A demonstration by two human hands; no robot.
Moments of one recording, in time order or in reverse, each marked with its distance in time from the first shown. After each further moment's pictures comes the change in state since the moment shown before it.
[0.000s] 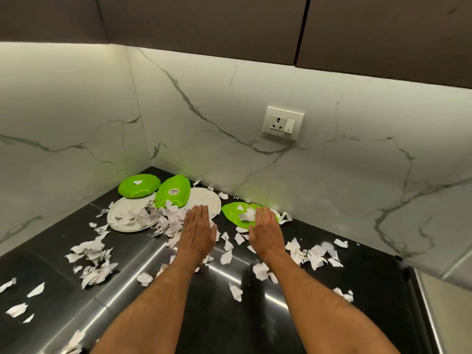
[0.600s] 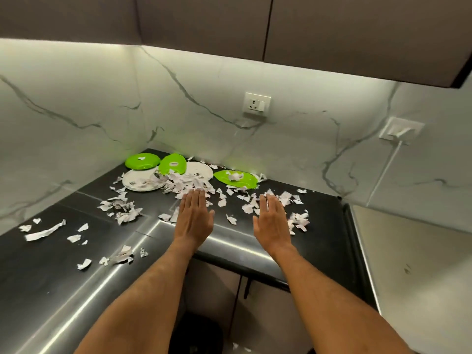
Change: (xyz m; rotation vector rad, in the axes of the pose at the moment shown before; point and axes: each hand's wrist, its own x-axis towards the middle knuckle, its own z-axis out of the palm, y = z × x) left_hand -0.221 0.003 -0.136 -0.141 0.078 0.104; right_hand -0.262 -0.059 -0.117 -0.158 0.144 0.056
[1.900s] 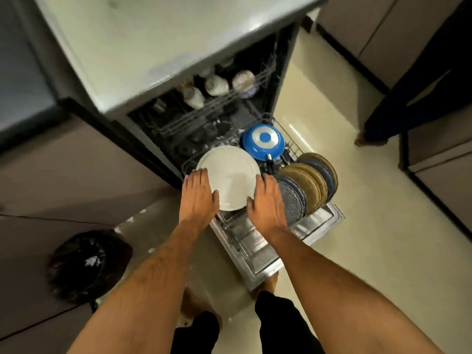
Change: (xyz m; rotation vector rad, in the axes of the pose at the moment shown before) left_hand -0.509 0.435 0.293 -0.080 -0.784 0.743; right_hand -0.682 0.314 0.052 0.111 -0.342 1.124
